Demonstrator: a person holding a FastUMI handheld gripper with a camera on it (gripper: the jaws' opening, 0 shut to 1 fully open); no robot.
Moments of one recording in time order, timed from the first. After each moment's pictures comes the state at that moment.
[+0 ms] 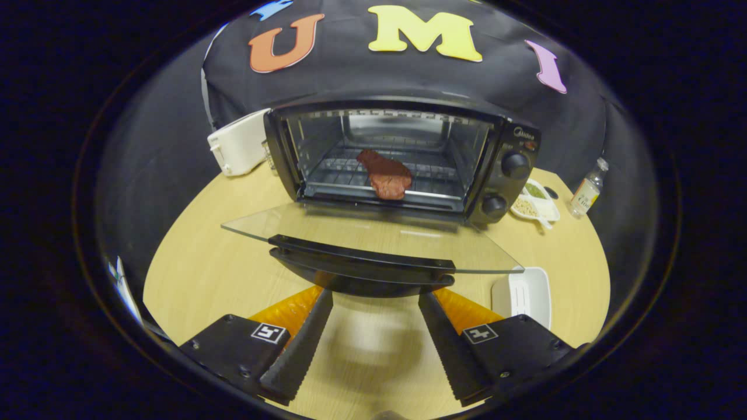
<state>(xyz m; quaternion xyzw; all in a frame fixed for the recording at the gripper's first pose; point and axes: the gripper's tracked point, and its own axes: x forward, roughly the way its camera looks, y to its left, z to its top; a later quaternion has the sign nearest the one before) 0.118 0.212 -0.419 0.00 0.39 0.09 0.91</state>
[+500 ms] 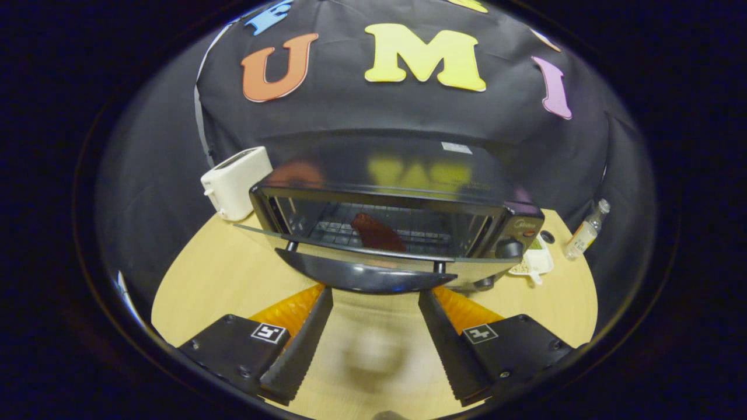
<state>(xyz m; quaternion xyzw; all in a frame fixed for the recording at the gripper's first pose) 0.194 0.211 -0.348 0.00 0.34 0.09 0.94</state>
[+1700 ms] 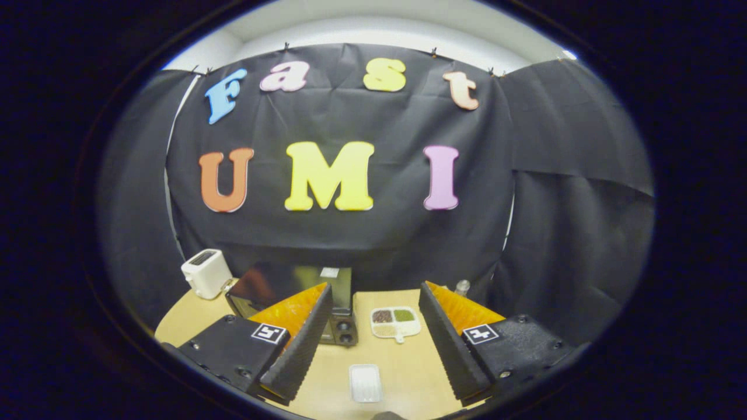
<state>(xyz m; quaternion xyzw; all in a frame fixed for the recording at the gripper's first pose) 0.084 -0.005 -0.066 0.02 0.11 -0.05 0.99</state>
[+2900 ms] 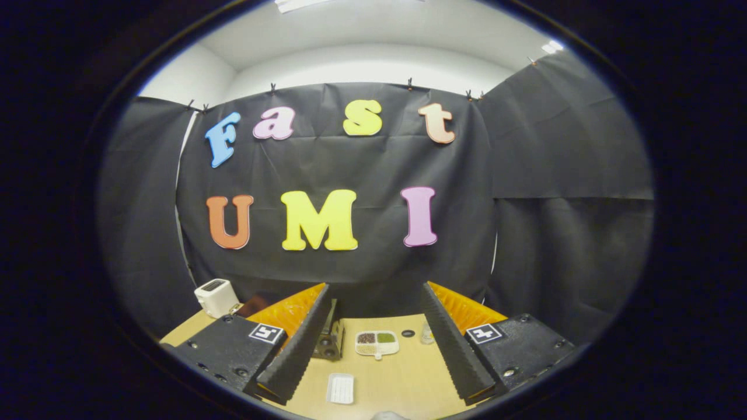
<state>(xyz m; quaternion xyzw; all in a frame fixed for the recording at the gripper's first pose) 0.021 -0.083 -0.009 0.04 0.04 -0.02 1.00</state>
